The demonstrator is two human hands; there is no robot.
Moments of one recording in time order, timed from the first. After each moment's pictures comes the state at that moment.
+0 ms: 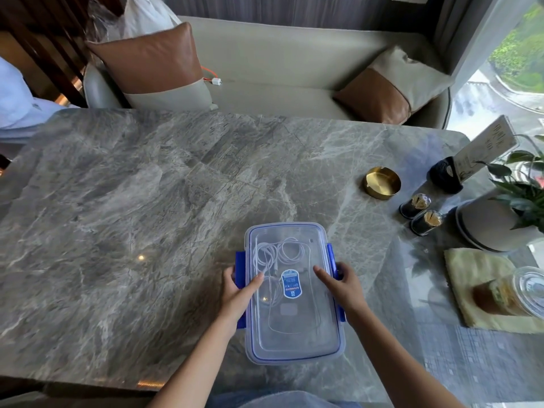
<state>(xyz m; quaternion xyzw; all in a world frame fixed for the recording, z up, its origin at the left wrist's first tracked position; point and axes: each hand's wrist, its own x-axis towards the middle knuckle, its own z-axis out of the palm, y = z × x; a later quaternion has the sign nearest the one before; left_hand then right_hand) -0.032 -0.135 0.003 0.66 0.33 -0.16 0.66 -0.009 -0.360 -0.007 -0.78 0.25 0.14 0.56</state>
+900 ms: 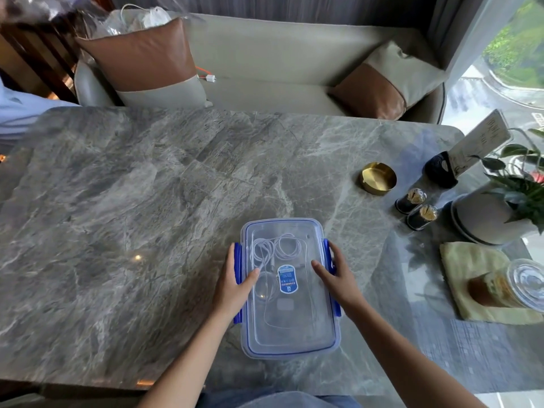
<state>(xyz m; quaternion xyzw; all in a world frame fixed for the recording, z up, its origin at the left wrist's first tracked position) -0.022 -0.130 -0.001 0.76 0.18 -0.13 0.61 -0.007 -0.356 0.005 -0.79 0.16 0.14 0.57</state>
